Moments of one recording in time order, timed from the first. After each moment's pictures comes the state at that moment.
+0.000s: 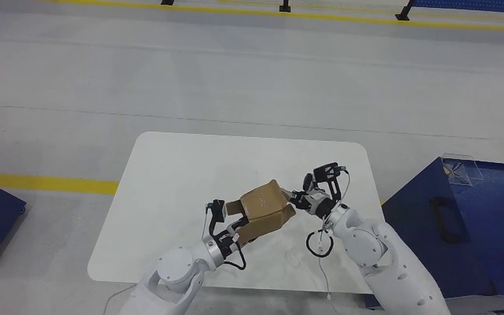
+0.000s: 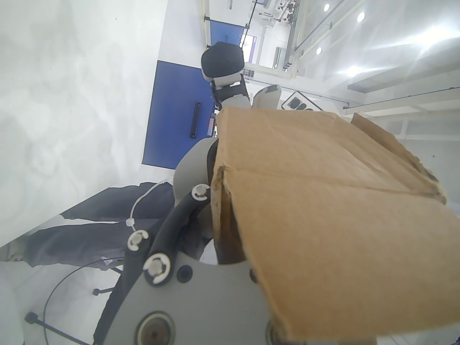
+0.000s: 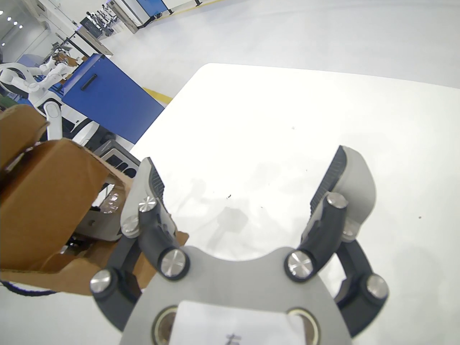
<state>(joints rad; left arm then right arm) 1.26 -1.30 -1.04 -1.63 -0.39 0.10 -0.49 -1.20 -1.02 1.17 -1.70 -0.61 -0.15 0.33</state>
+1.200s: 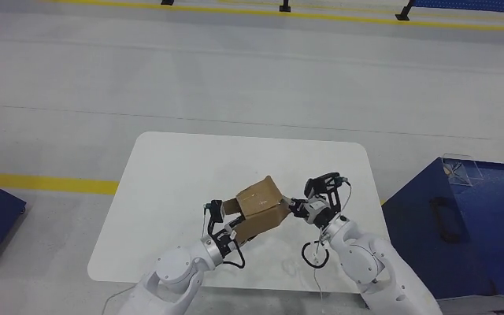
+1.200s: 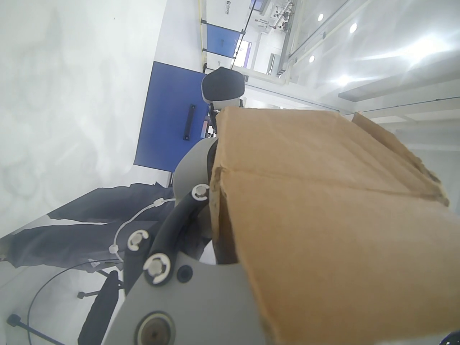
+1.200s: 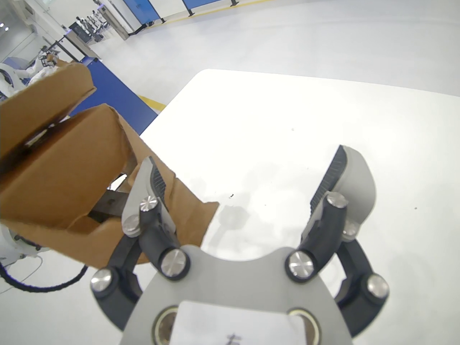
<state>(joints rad) 1.27 -1.30 -1.06 -1.64 -0.45 0.10 -0.46 -1.32 -1.04 1.21 -1.81 -0.72 -0.06 0.26</state>
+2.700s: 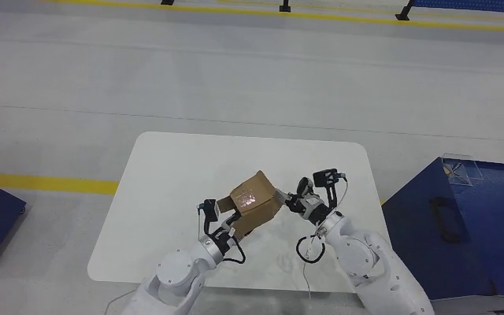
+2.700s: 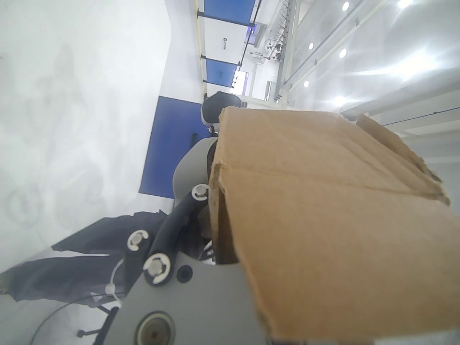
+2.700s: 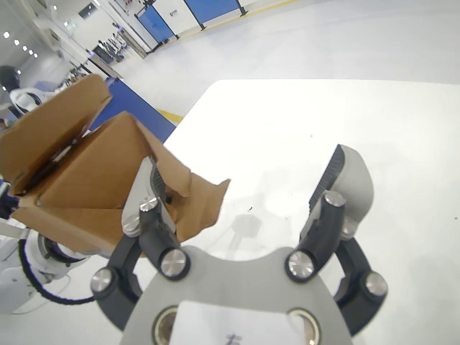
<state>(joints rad) 1.29 -1.32 -1.07 -1.64 -0.46 0.08 -0.40 -1.27 -1.10 1.23 -1.71 -0.51 -0.14 0.32</state>
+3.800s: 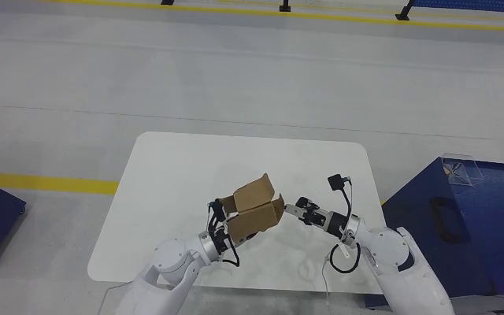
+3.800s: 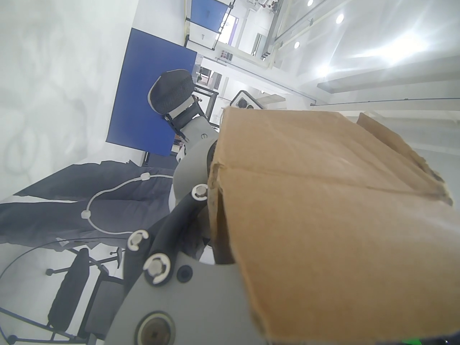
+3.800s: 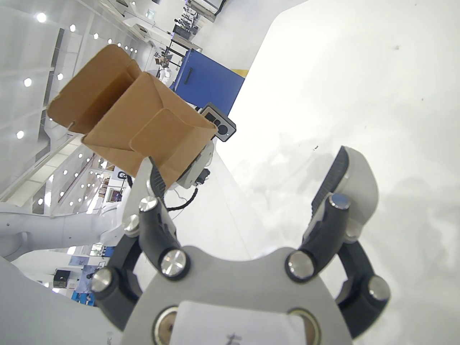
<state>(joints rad) 1.22 -1.32 -1.07 -1.55 -0.58 0.11 -0.63 -1.28 -1.07 1.35 -1.61 -0.04 -0.35 0.77</state>
